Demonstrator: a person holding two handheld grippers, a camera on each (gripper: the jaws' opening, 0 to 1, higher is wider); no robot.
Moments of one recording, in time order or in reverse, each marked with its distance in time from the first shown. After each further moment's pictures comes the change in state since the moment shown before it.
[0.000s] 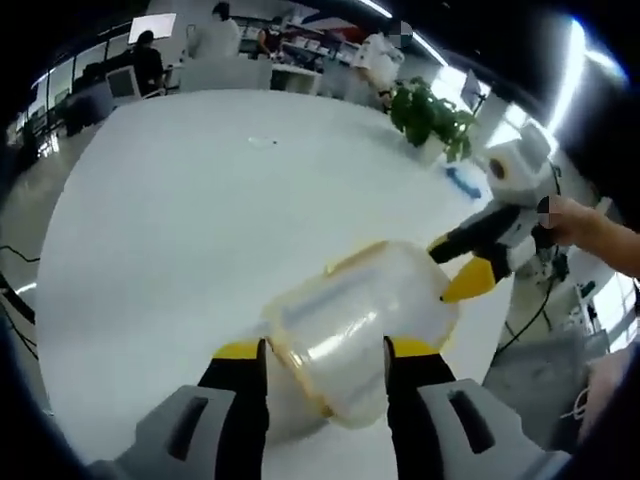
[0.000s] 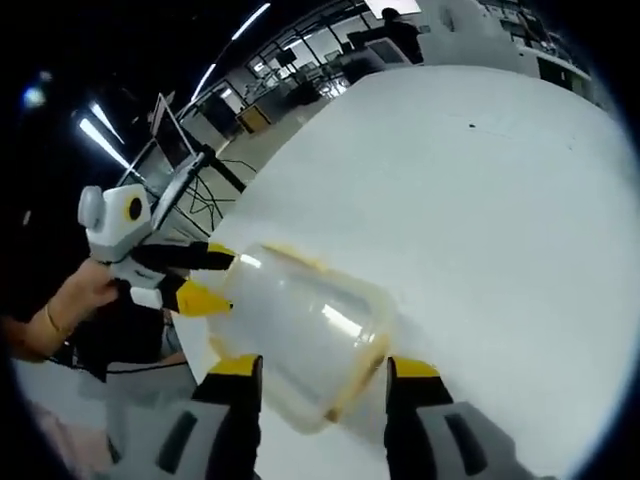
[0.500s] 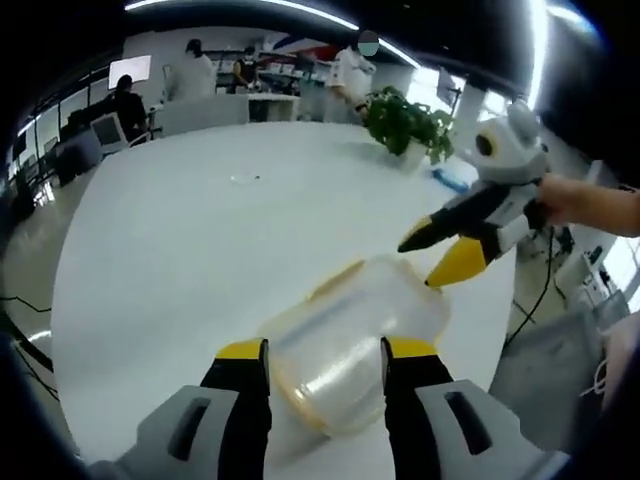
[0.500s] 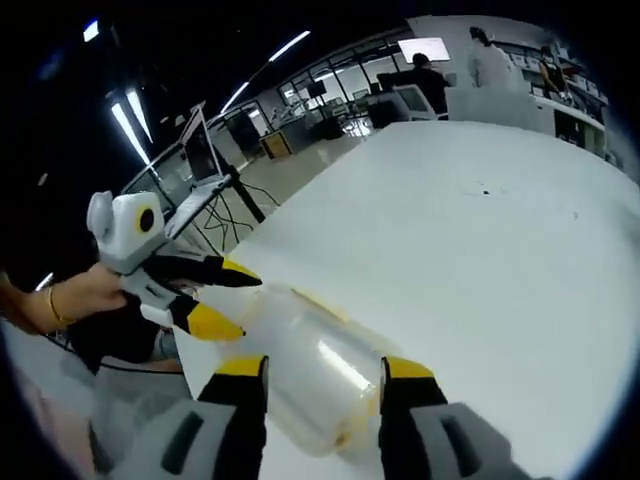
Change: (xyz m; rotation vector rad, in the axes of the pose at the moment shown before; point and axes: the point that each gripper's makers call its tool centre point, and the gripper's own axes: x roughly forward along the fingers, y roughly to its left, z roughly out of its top) left arm -0.005 -0.018 0.010 0.170 -0.074 -0.011; right arm -0.004 0.028 0.029 -0.184 -0.139 0.043
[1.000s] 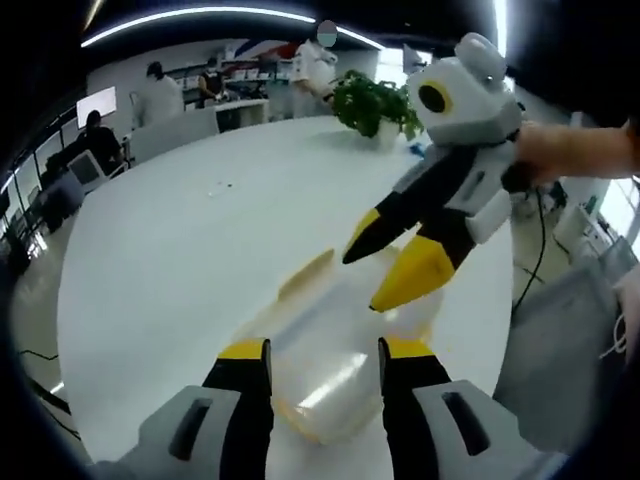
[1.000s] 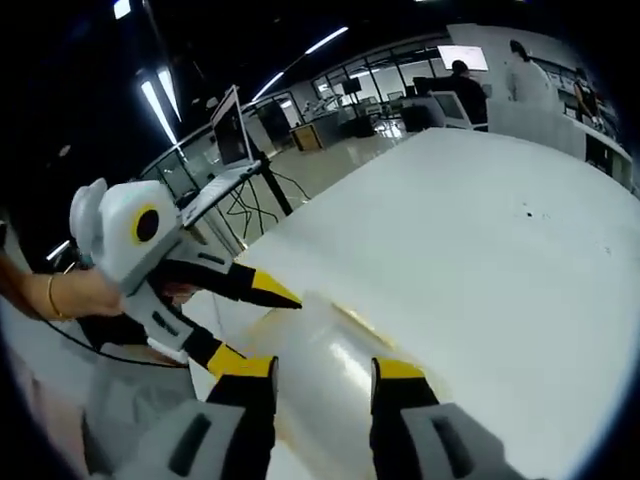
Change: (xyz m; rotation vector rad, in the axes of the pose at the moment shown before) left arm 0.011 -0.020 -0.007 0.175 0.025 -0.013; right arm 0.034 0.022 0.007 -0.079 0.035 0.065
